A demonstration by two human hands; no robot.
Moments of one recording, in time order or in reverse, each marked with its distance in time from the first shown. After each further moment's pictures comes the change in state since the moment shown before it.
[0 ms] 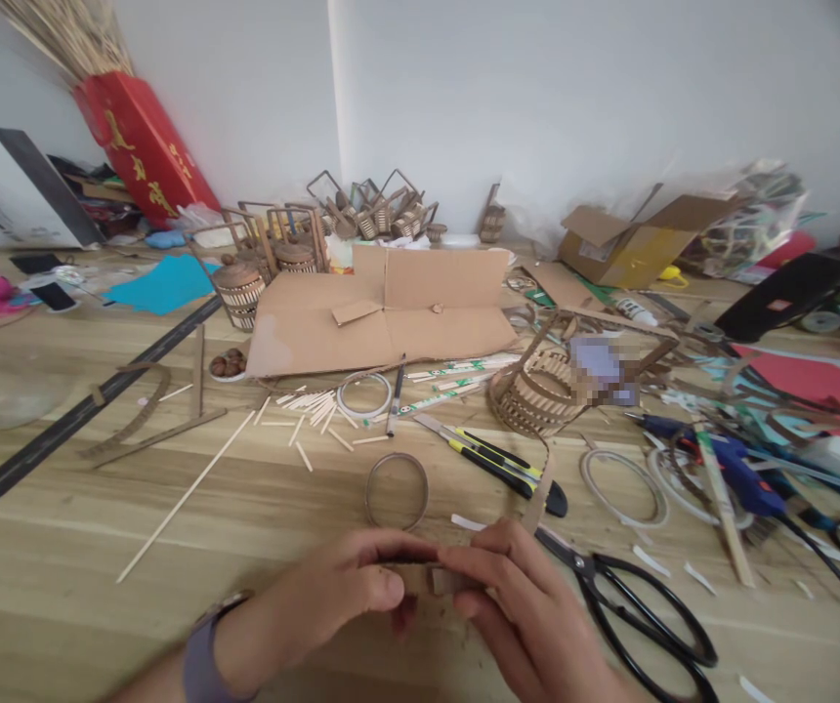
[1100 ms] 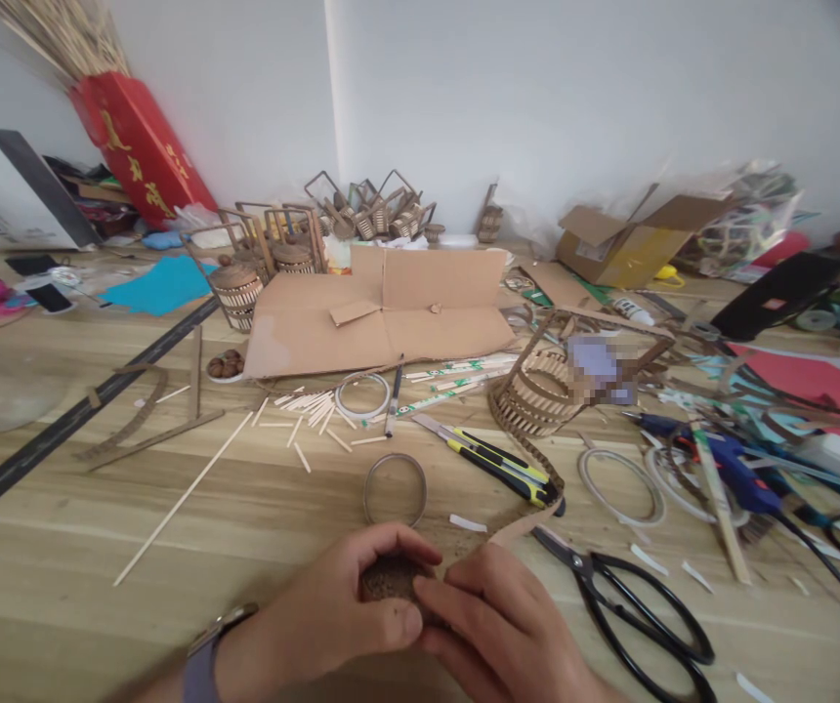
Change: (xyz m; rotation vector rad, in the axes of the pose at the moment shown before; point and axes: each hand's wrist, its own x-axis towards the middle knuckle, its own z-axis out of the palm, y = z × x) left_hand -0.002 -0.006 0.001 0.124 0.003 0.038; right_hand -0.004 -0.006 0.010 -0.067 -0.049 -0.092
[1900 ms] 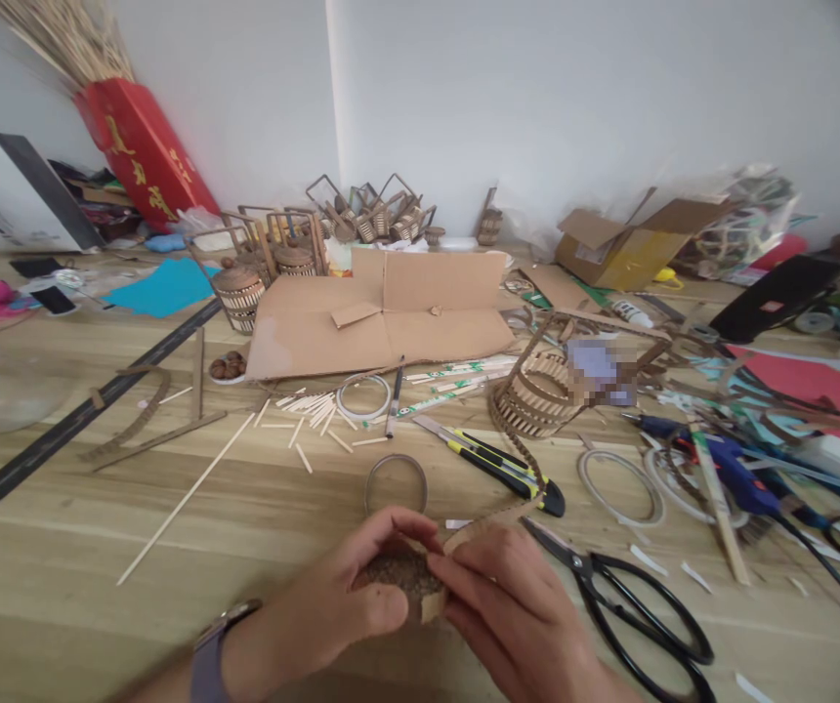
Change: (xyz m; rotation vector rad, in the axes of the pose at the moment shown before) left_hand 0.000 -0.007 -0.004 -0.148 -0.047 0.158; right_hand 0.008 0.002 -0.006 -0.041 0.088 -0.005
